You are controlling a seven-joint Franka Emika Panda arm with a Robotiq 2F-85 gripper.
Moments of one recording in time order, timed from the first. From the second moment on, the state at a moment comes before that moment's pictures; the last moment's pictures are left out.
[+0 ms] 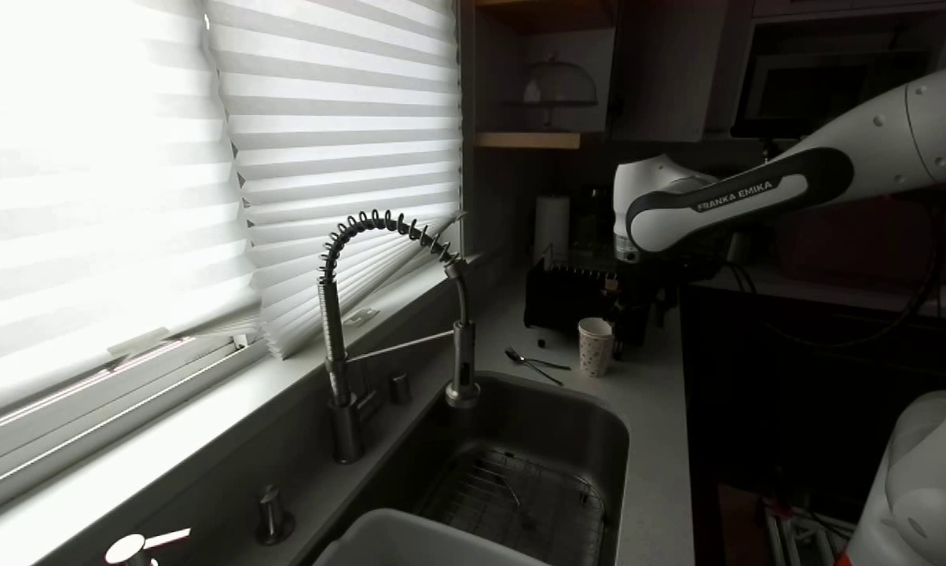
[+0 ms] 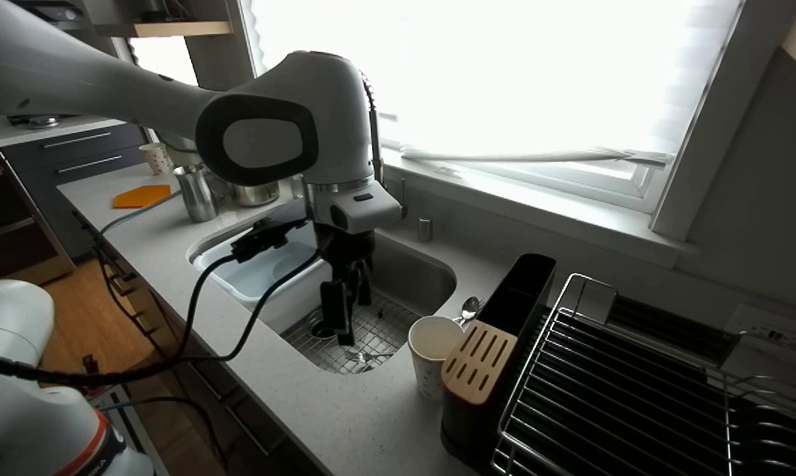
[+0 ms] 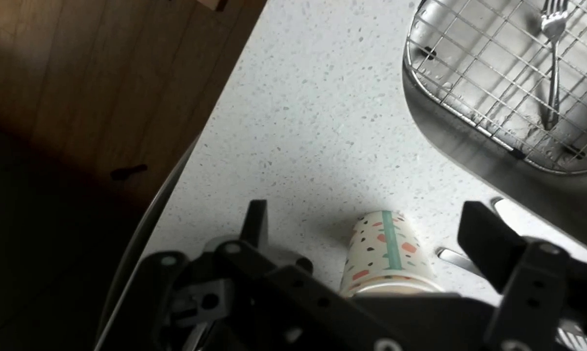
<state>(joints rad) -0.38 -0.34 -0.19 -2.35 -0.26 2.00 0.55</state>
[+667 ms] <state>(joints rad) -0.45 -0.32 -0.29 -2.31 -0.26 2.15 0.50</state>
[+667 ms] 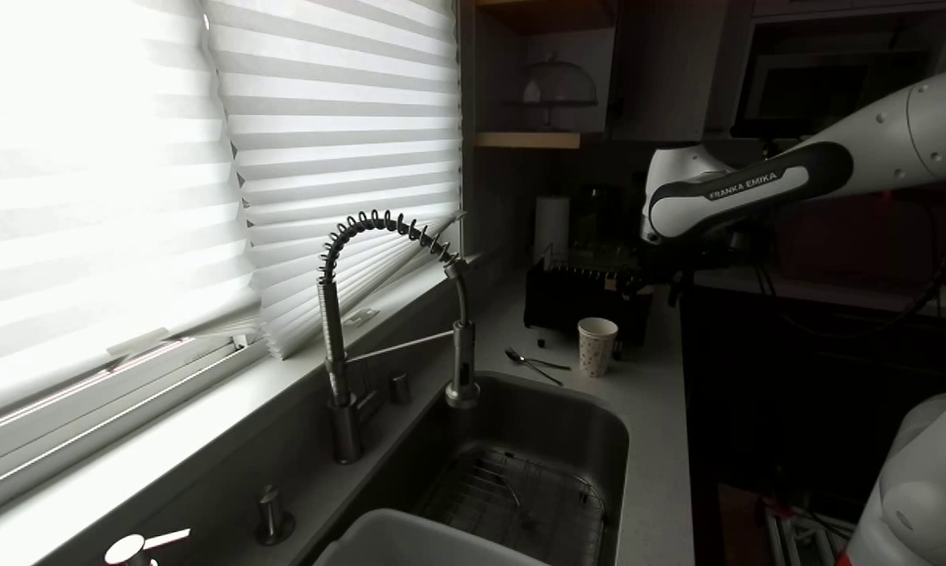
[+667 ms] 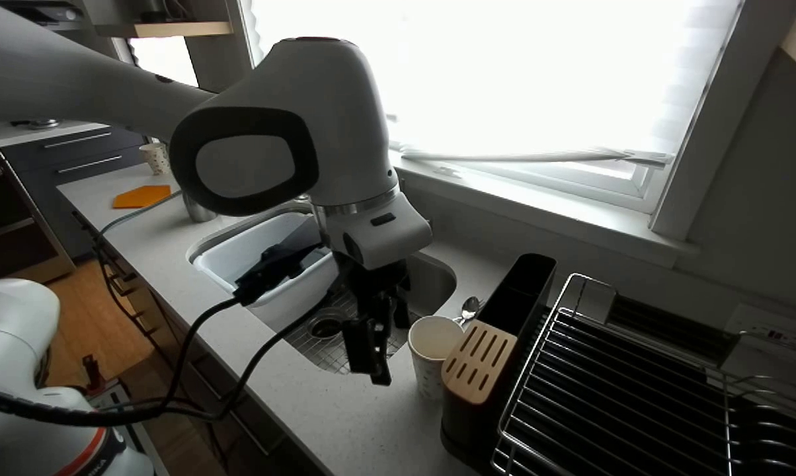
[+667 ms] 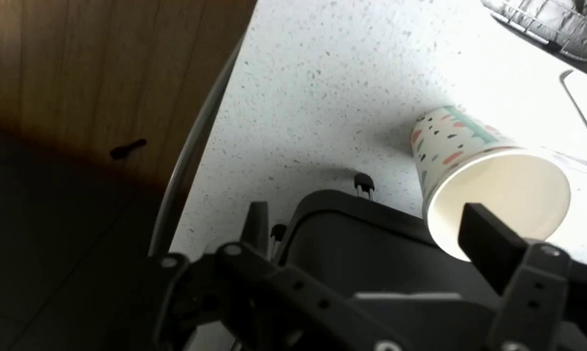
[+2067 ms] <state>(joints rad) -0.41 -0.11 -0.28 -2.25 -0.18 2.29 0.43</state>
